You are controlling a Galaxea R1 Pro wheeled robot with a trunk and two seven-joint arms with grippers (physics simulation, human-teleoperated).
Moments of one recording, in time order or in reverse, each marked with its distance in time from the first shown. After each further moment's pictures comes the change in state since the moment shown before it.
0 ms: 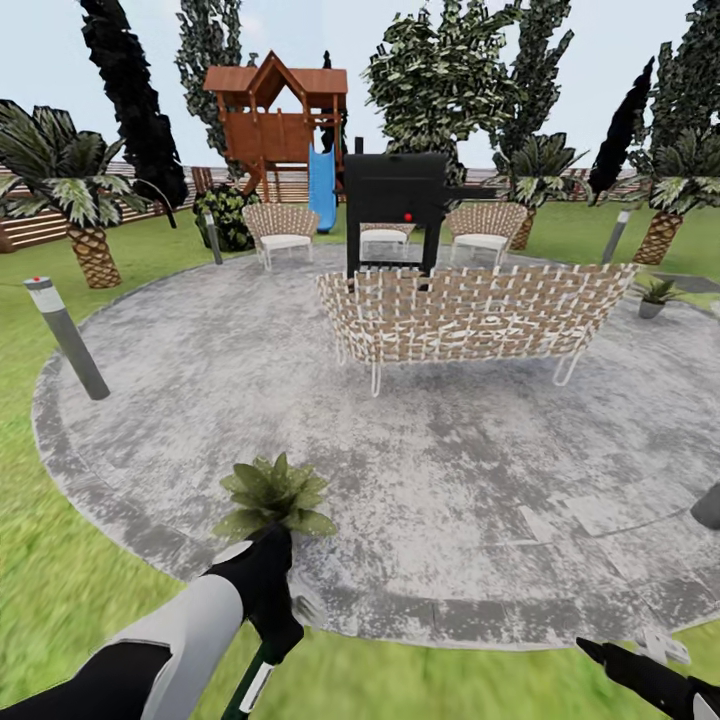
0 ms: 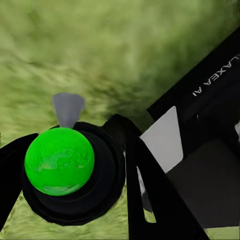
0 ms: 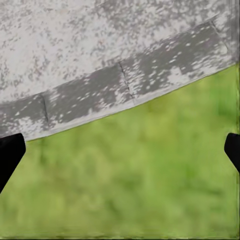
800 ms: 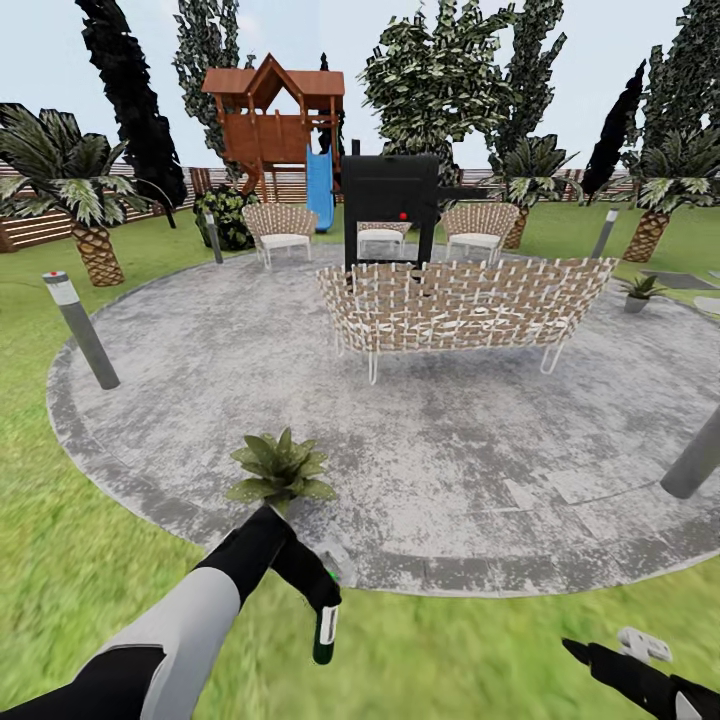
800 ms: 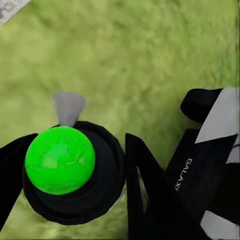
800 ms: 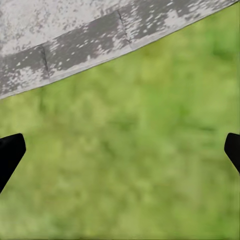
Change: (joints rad) left arm 0.003 0.000 0.096 -0.119 0.338 -0.407 -0.003; right arm 0.000 0.035 0.009 -0.005 0.012 -0.001 0.002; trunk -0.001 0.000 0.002
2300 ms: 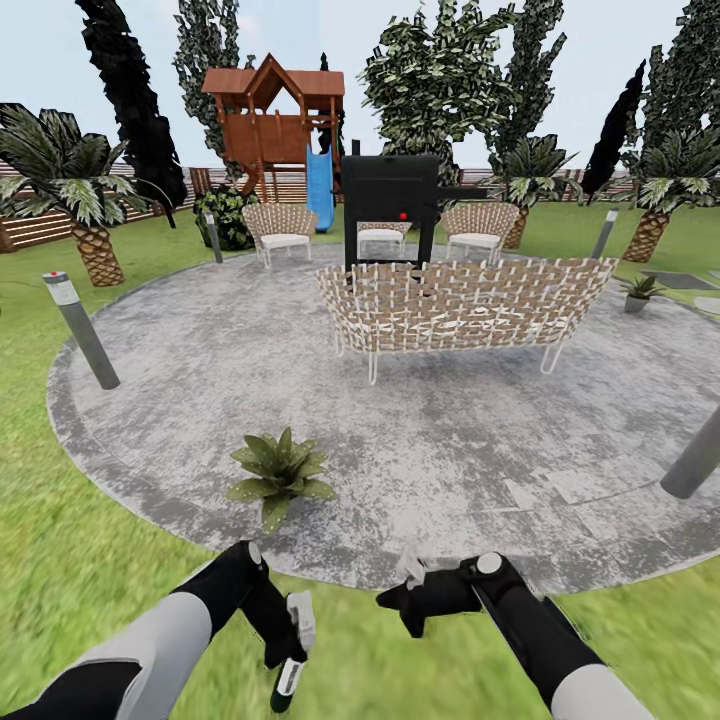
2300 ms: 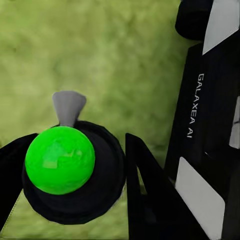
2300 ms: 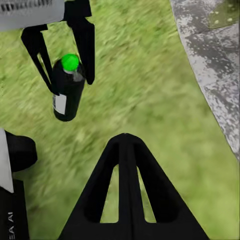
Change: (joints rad) left arm 0.046 0.090 -0.031 0.118 -0.187 -0.379 -0.086; right arm 0.000 0.319 1.006 -0.695 0.007 0.081 0.484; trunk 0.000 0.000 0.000
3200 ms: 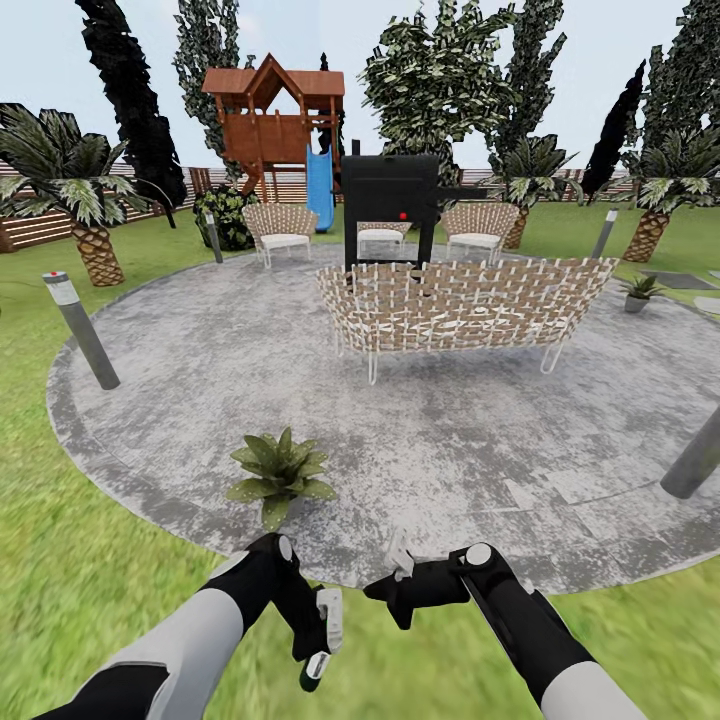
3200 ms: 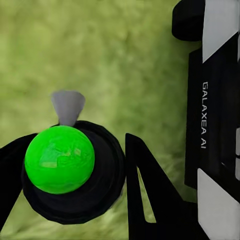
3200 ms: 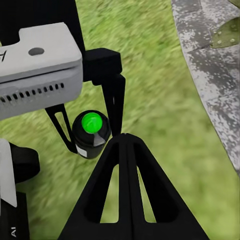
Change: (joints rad) left arm 0.000 -0.102 -0.002 -0.056 -0.107 -0.073 -0.001; right arm 0.000 0.028 0.013 -0.069 -0.002 0.055 0.002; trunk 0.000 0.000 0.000
